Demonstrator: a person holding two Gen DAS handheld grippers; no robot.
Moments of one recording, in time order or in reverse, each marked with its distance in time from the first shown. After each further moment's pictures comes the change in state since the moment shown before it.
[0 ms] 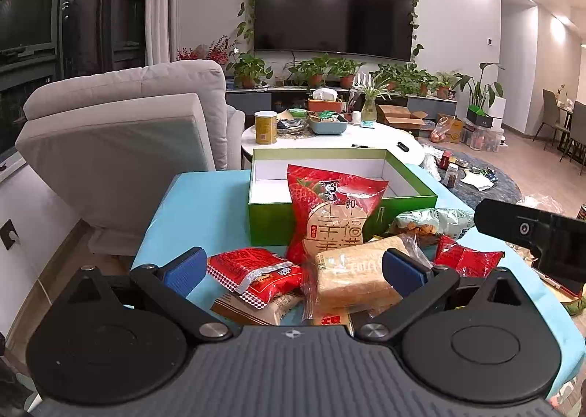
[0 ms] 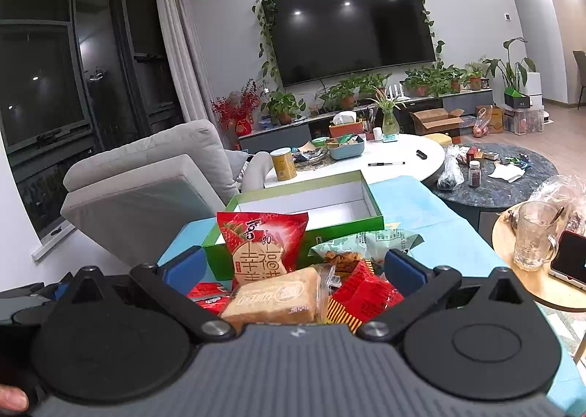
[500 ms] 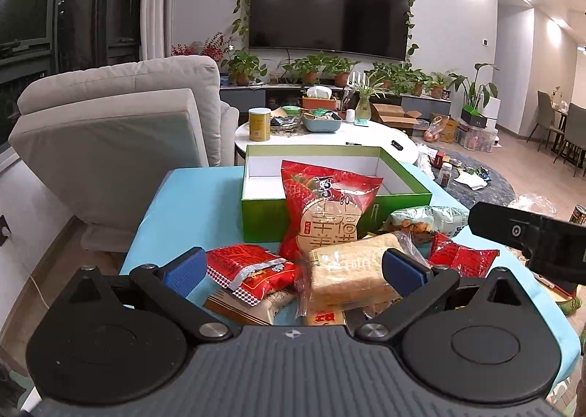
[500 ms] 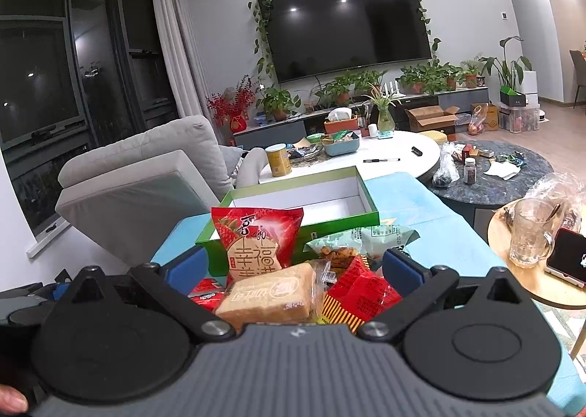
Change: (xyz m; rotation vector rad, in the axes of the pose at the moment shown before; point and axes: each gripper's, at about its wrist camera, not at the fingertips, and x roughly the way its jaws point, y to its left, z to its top) left arm 0.003 0.000 -0.004 -0.014 0.005 -0.027; right arm 0.001 0.000 -0.002 -0.001 0.013 -0.021
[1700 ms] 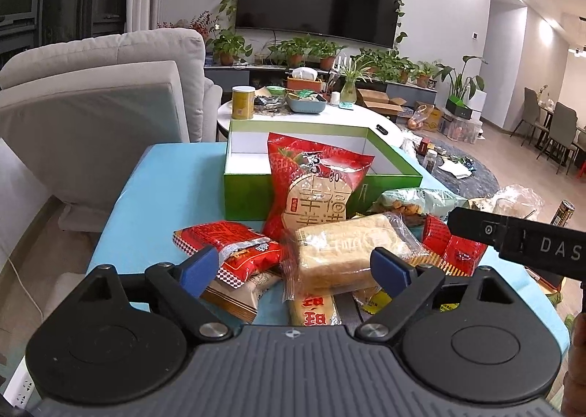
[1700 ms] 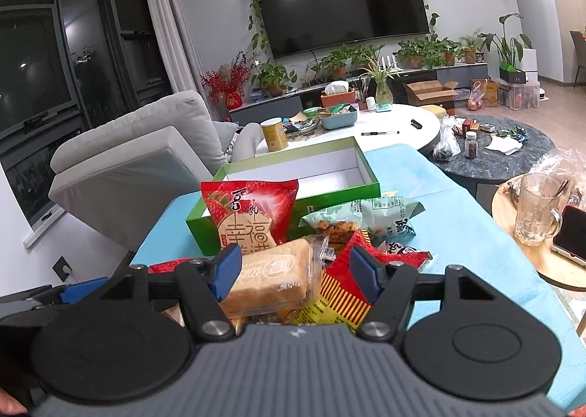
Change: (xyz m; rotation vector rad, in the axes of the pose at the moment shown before) left arm 0.019 0.010 -0.008 -0.034 0.064 -0.076; right arm 0.020 -0.002 -0.006 0.015 0.094 -0.009
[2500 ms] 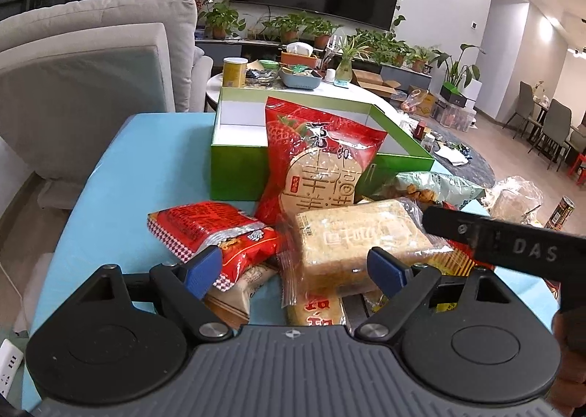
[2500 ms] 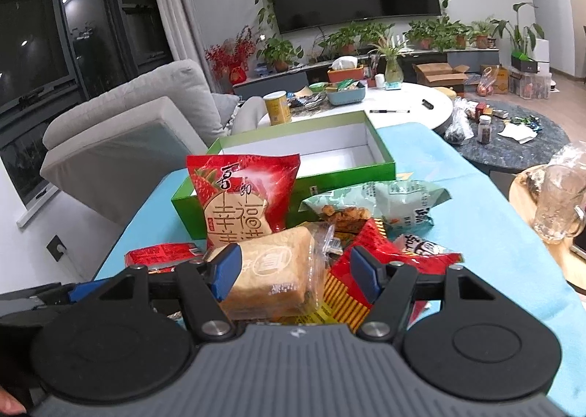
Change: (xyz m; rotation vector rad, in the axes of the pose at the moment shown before) left arm 0.048 0.014 -0.003 -0.035 0.077 -0.055; right arm 0.048 -0.003 -0.001 -0.037 0.086 0.012
